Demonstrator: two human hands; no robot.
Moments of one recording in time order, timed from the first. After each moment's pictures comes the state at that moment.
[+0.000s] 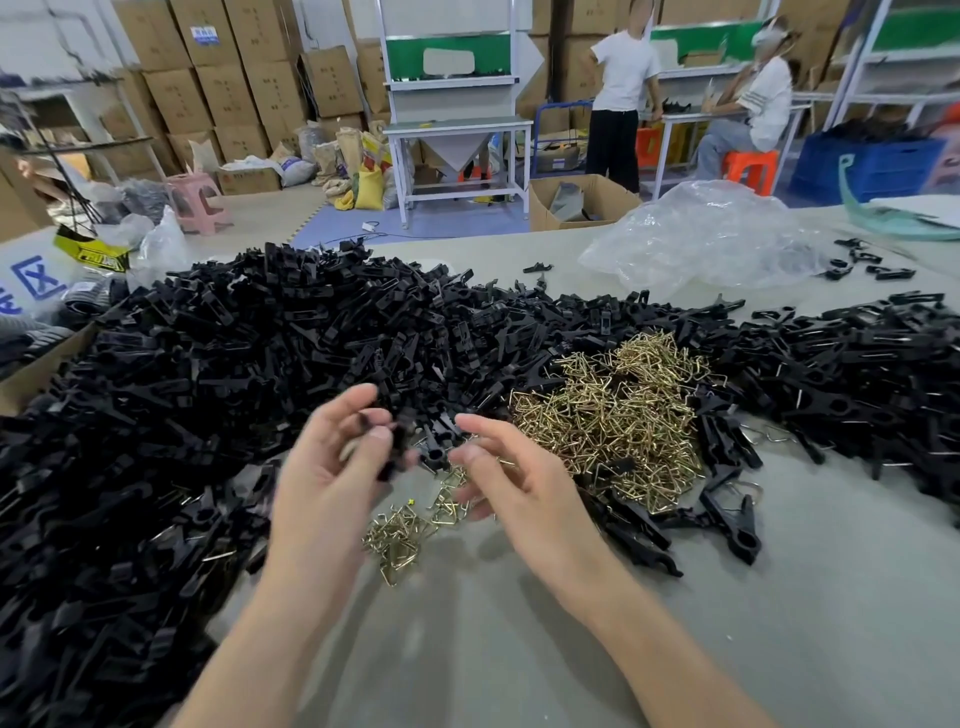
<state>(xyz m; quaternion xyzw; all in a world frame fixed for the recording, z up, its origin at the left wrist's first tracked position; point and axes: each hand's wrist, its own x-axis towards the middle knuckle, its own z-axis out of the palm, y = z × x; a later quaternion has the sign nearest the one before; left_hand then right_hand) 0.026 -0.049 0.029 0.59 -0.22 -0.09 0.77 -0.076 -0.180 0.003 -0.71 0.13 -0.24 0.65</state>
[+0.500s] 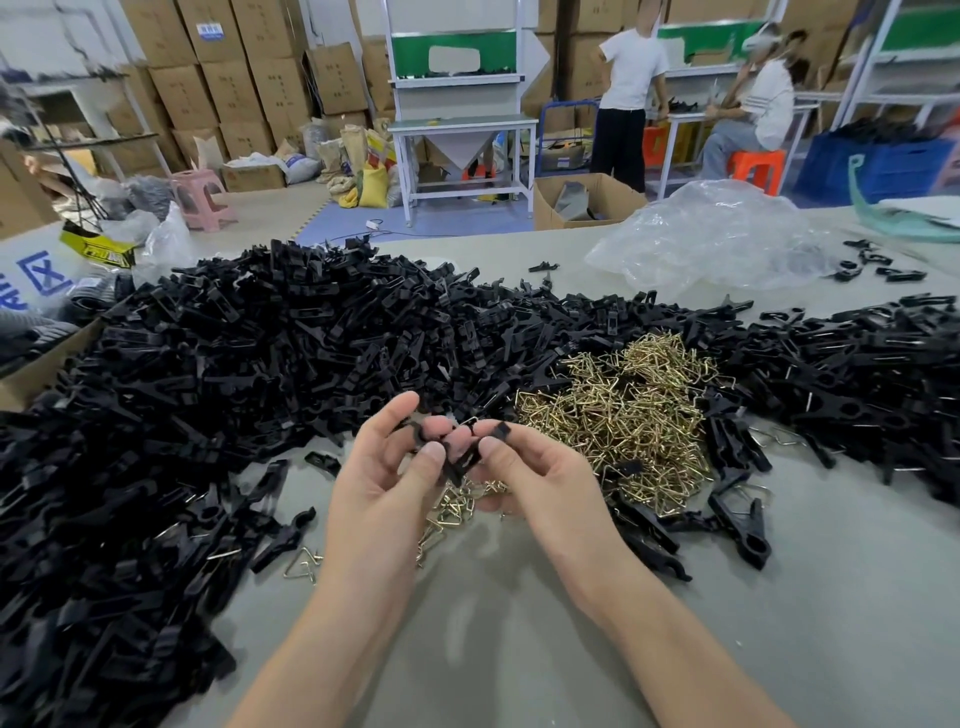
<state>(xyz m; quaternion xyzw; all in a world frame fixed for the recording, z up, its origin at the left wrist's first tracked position) -0.002 -0.065 0.028 0.50 -0.18 -0.19 0.83 -0.071 -0.186 0.002 -0.59 0.14 -0.25 0.75</state>
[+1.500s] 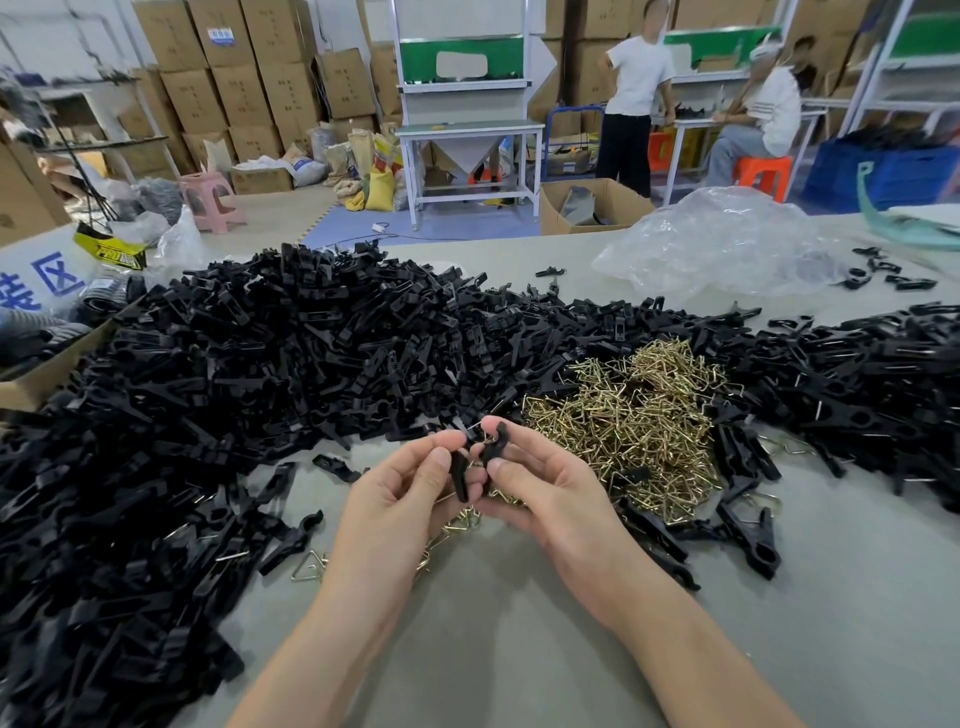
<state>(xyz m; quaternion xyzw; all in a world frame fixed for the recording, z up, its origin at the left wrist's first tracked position) 0.003 -0.060 0.022 0.55 -0.17 -0.25 0.78 -0.071 -0.190 0.001 -0.54 0.13 -0.20 0.81</state>
